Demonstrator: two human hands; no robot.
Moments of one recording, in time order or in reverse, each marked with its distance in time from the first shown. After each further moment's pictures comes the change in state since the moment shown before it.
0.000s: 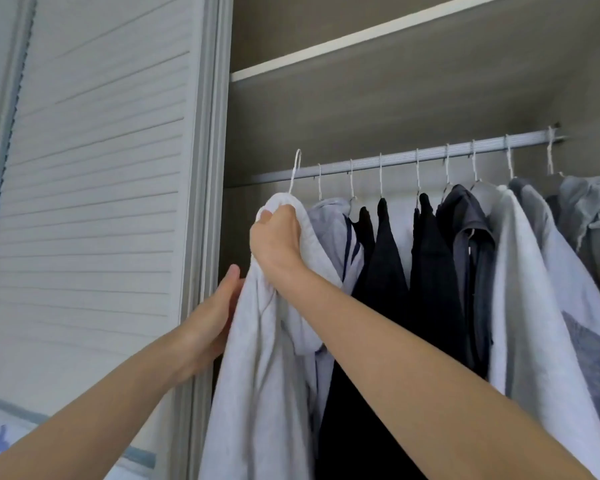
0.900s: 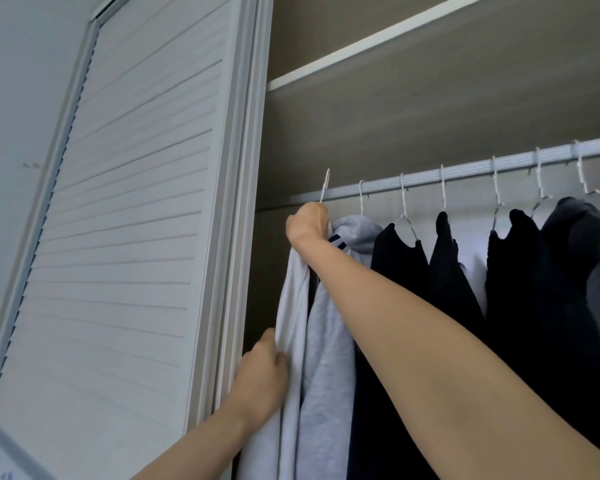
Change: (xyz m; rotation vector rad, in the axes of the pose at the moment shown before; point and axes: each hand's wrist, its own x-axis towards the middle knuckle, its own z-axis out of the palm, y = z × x) left_hand 0.078 -0.069 -0.020 0.739 0.414 0.121; right_hand 0.171 0.035 0.061 -0.518 0.114 -0.011
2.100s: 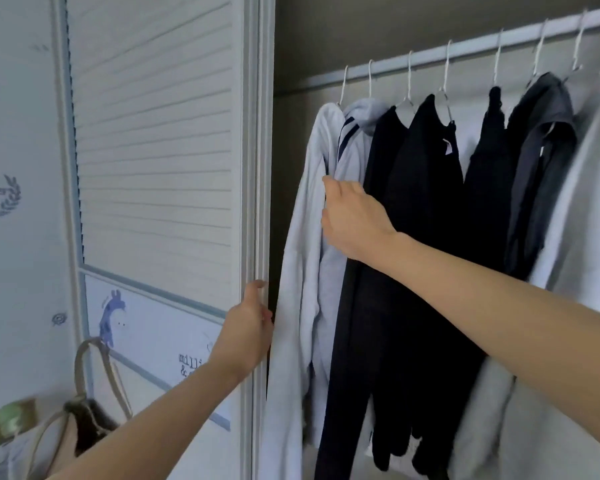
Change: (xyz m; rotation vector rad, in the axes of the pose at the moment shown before) left_hand -0.198 -0.032 -0.035 0.166 -0.103 -0.145; right_hand -0.204 0.119 -0.085 -0.597 -0.175 -0.701
